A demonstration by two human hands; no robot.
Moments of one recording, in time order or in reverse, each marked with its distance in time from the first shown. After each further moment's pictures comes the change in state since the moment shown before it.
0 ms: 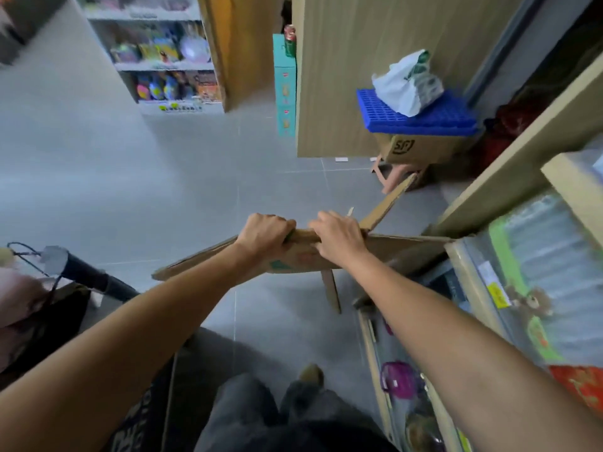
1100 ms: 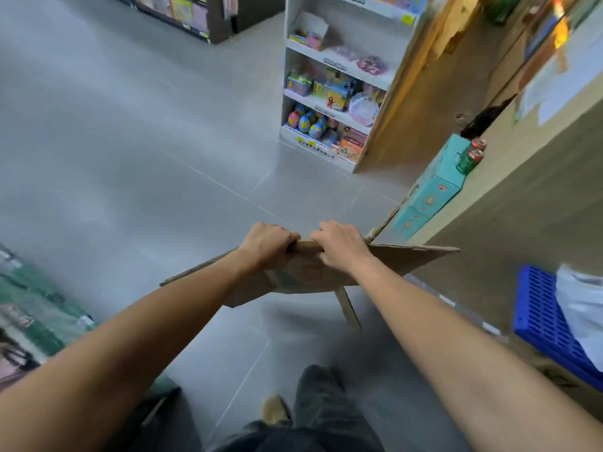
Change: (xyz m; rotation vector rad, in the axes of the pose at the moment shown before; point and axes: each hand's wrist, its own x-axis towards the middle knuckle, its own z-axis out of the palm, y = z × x) left_hand 0.212 -0.435 0.055 -0.201 -0.019 -0.541; right_hand 0.576 -0.083 -0.004 -0.199 -0.155 -0.681
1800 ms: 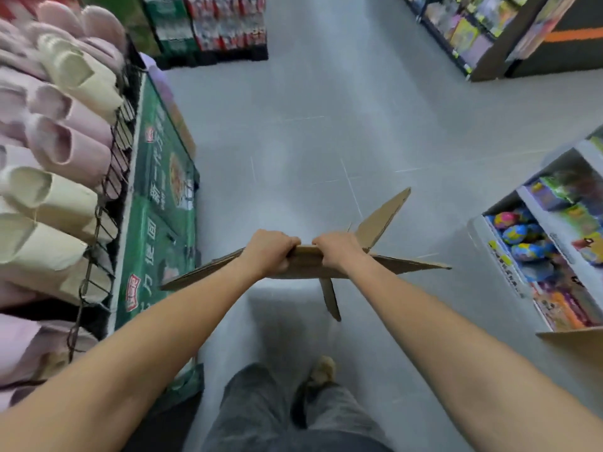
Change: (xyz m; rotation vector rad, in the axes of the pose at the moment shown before) left_hand 0.001 -0.372 0.004 -0.199 -0.076 -0.877; right_hand 0.486 -0.183 -0.042 -0.108 -0.275 -0.738
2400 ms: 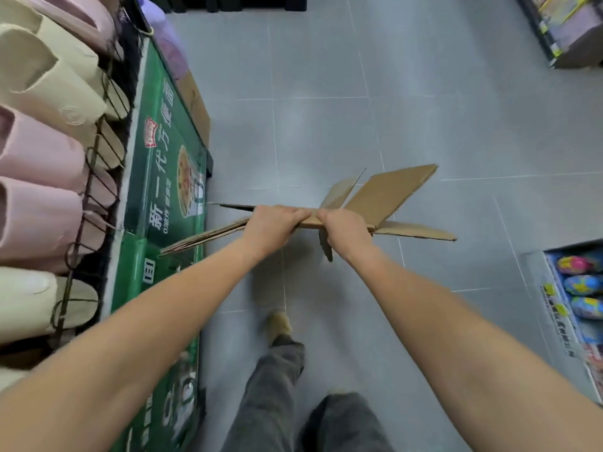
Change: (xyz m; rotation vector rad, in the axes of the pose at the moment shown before) left_hand 0.186 -0.236 0.019 -0.001 0.121 -0.094; right_hand 0.301 0.000 -0.058 0.027 0.140 -0.044
